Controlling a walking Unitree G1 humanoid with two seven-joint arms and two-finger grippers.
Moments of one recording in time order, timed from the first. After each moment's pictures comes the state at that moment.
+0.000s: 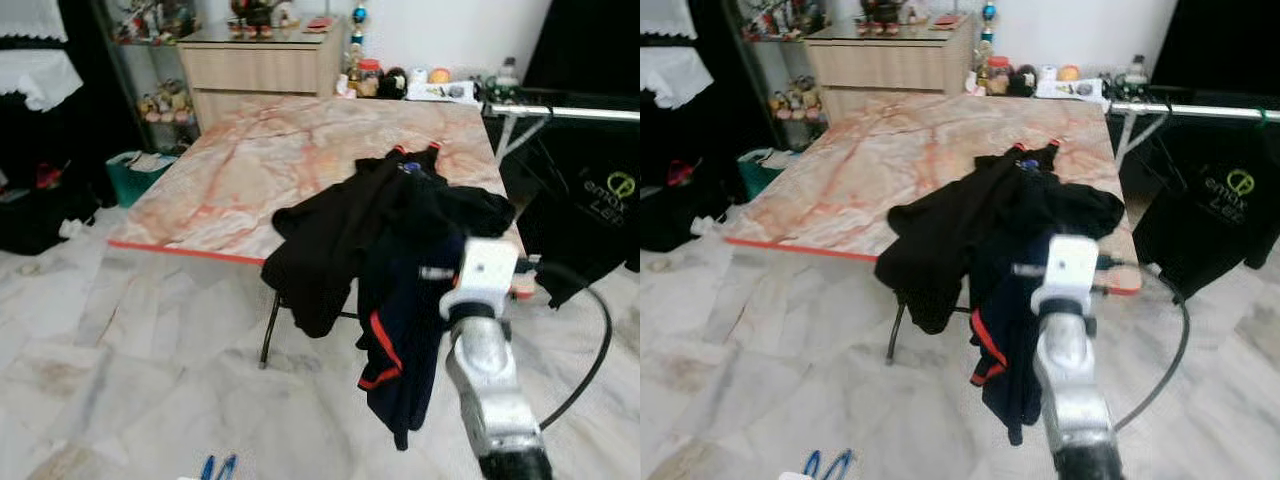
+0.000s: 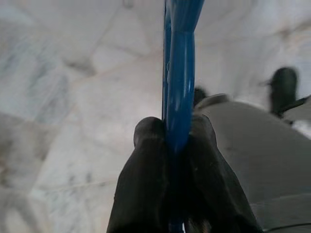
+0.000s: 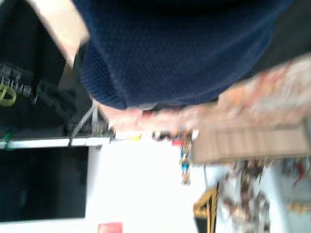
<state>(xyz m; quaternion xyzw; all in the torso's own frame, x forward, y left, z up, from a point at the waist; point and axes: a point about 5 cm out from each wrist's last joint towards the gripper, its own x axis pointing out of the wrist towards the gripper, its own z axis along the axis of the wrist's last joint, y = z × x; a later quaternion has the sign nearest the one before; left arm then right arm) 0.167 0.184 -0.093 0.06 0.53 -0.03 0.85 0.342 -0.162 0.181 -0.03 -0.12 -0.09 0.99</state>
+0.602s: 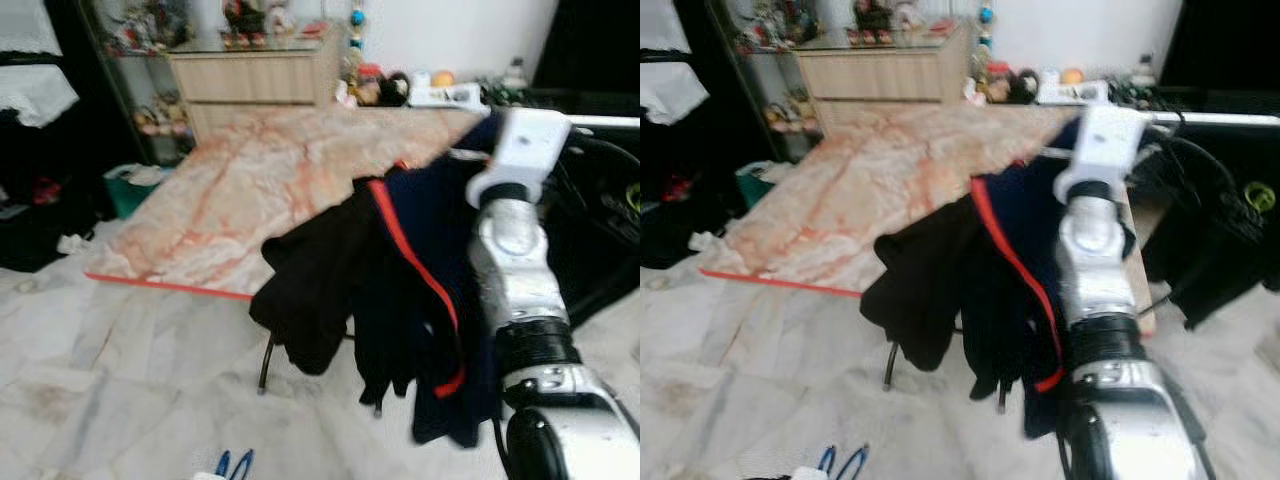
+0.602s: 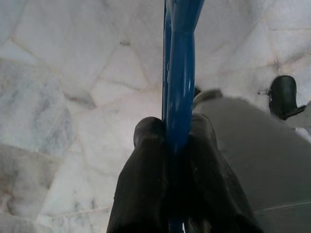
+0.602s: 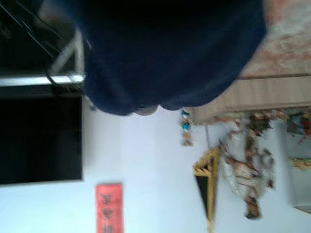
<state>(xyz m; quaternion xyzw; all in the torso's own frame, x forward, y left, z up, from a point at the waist) 0.176 0.183 -0.090 0.08 0.52 -0.04 0.85 0.405 -0.162 0.289 -0.02 -0.20 -0.07 0.98</state>
